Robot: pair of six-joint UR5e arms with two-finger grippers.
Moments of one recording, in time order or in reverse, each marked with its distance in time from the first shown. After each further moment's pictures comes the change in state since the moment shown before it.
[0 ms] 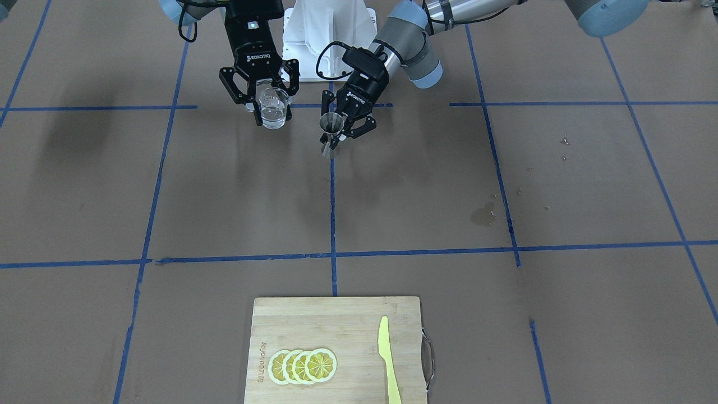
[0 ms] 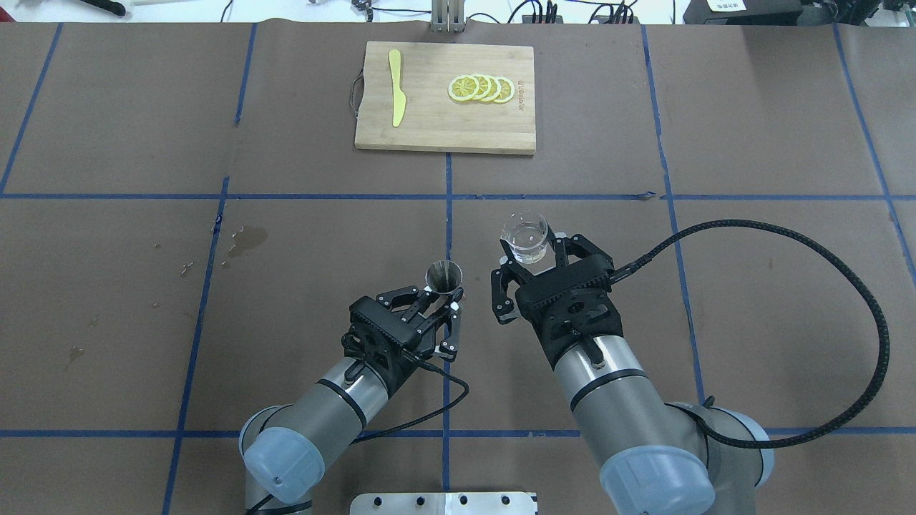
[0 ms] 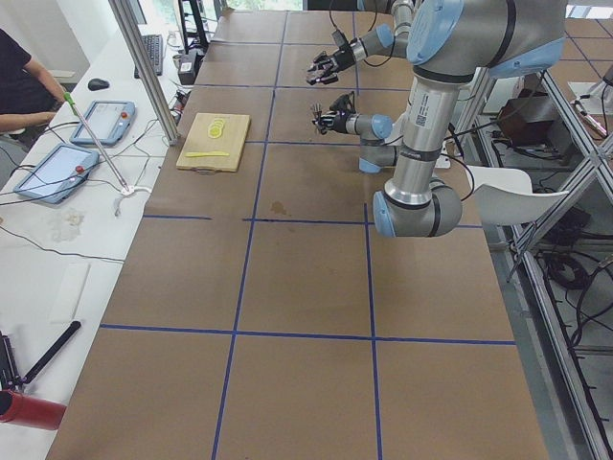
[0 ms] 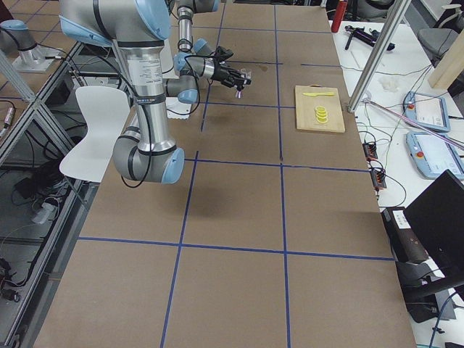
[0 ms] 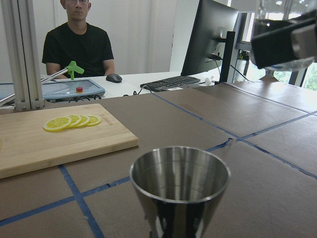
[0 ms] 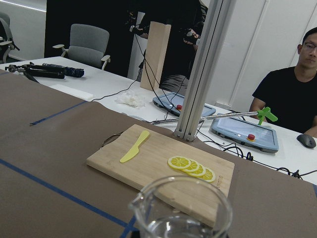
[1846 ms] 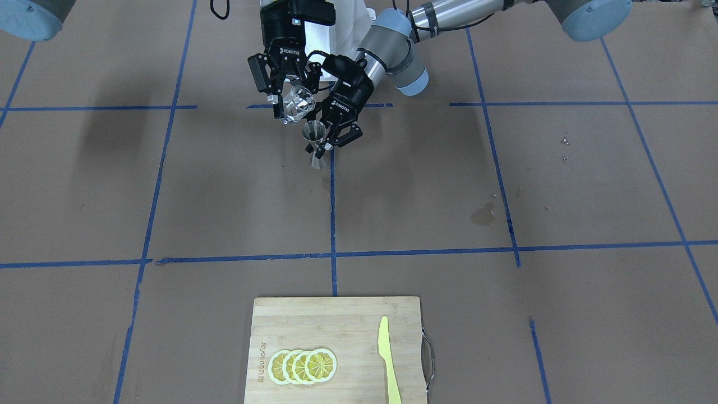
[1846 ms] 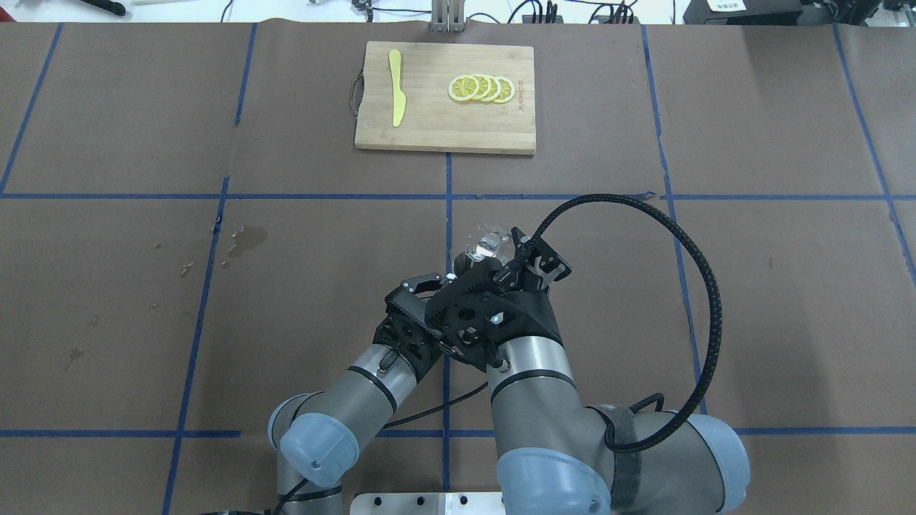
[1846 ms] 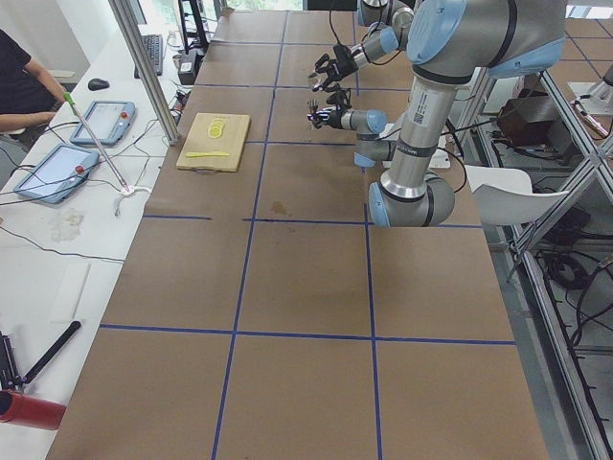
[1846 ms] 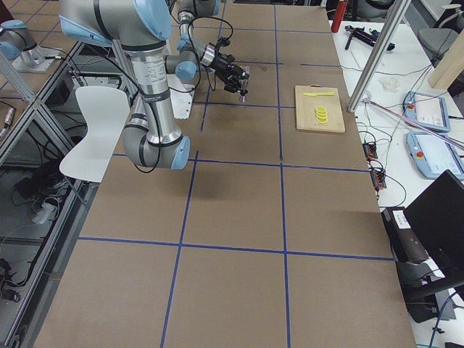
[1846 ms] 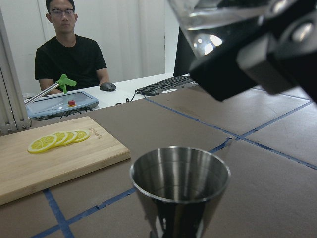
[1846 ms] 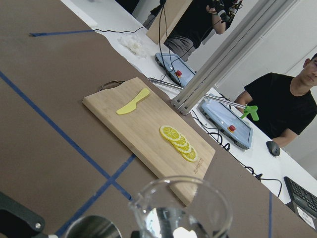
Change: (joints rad) left arm -0.018 -0.076 0.079 -0.002 0.008 0.107; right arm -0.012 0.178 0.043 -0.605 0.023 -0.083
